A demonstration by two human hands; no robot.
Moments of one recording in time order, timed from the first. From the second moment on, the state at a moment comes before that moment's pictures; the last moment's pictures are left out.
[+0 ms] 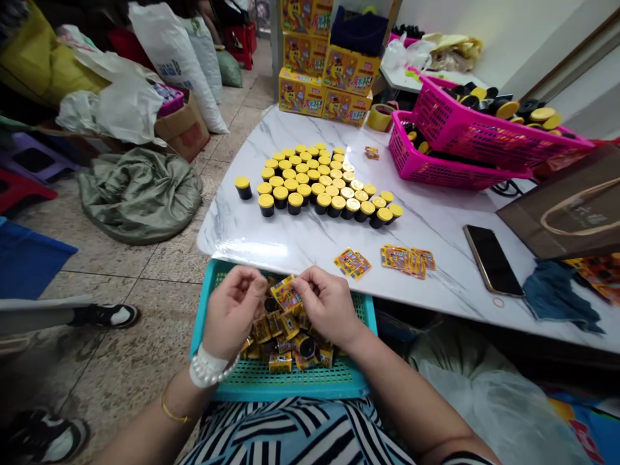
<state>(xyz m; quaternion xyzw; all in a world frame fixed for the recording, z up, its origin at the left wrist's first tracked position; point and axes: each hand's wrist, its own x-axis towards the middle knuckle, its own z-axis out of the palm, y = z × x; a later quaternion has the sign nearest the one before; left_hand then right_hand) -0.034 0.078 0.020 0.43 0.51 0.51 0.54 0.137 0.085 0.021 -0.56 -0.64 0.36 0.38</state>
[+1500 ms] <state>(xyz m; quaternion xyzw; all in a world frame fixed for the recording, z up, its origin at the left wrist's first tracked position) -0.092 0.084 0.006 0.06 0.36 0.54 0.76 0.070 0.206 0.097 -0.36 -0.86 0.20 0.31</state>
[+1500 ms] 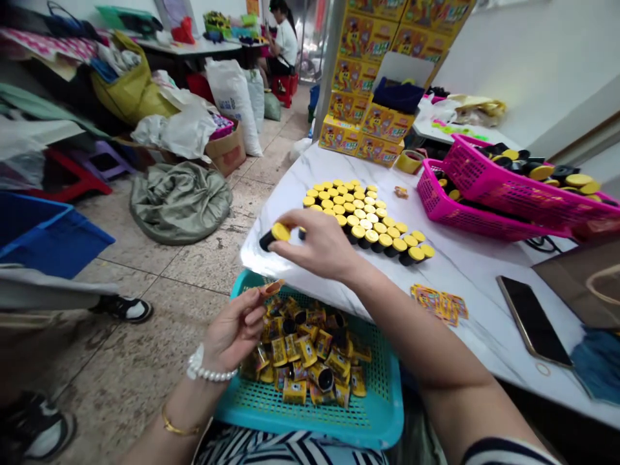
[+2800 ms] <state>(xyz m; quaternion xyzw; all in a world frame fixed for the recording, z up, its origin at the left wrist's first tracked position) -0.055 0.071 0.001 0.23 0.41 0.57 0.68 0.120 0.102 0.024 -0.41 -0.68 0.42 0.44</state>
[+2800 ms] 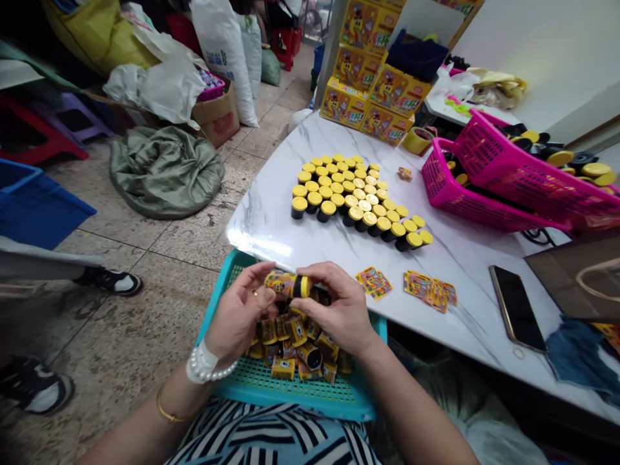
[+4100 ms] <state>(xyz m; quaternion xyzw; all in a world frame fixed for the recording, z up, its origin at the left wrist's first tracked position) -0.052 0.070 -0.013 0.52 0.41 0.34 0.66 0.148 0.067 0.003 -0.40 -0.77 0.25 0.44</state>
